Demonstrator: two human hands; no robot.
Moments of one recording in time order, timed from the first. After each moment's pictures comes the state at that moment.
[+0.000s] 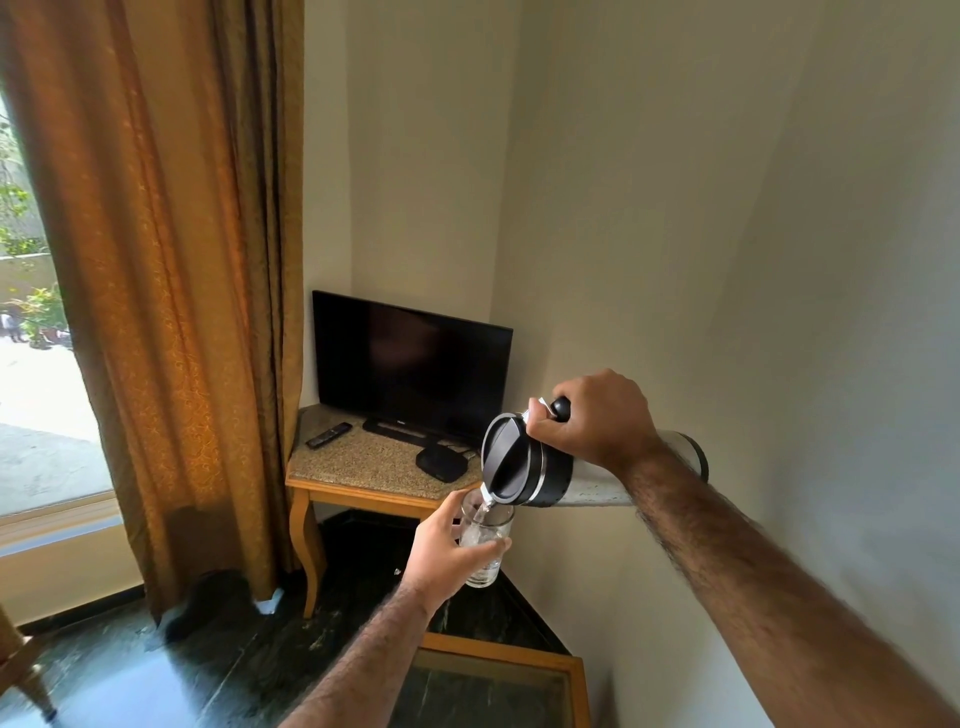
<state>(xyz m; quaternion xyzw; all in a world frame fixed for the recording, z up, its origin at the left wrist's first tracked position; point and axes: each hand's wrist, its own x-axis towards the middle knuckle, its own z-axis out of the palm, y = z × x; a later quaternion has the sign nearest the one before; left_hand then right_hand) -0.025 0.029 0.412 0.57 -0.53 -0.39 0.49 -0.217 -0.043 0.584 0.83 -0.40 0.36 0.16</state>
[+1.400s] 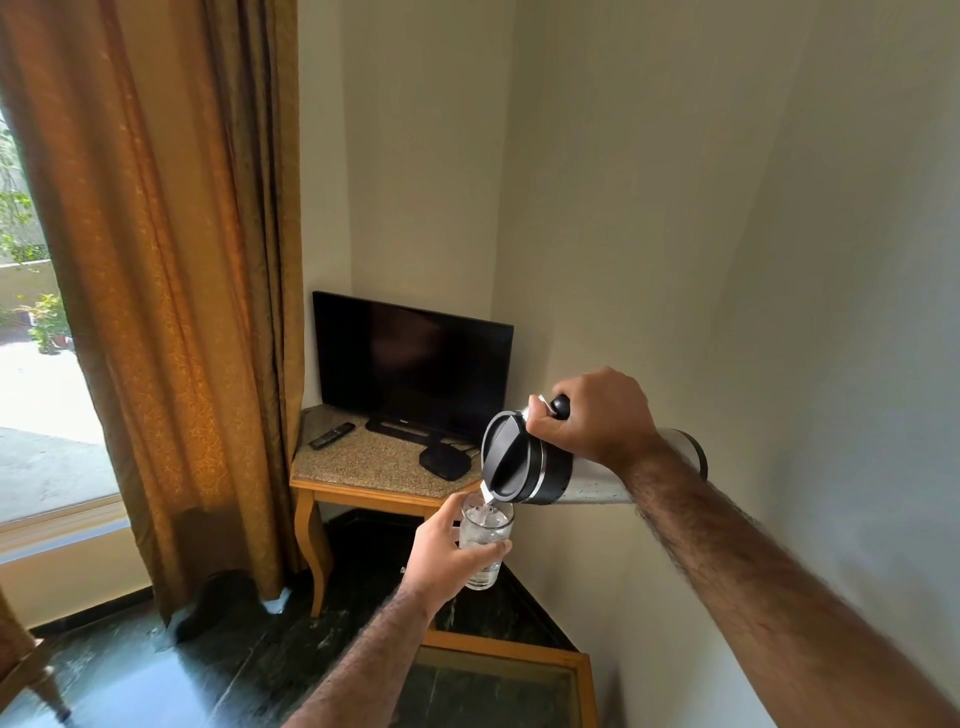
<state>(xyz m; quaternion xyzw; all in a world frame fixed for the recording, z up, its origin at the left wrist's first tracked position) -0.023 0.018 0.396 0.58 -0.54 -0.38 0.48 -0.219 -0.047 0.581 0.83 -0.41 0.36 0.14</state>
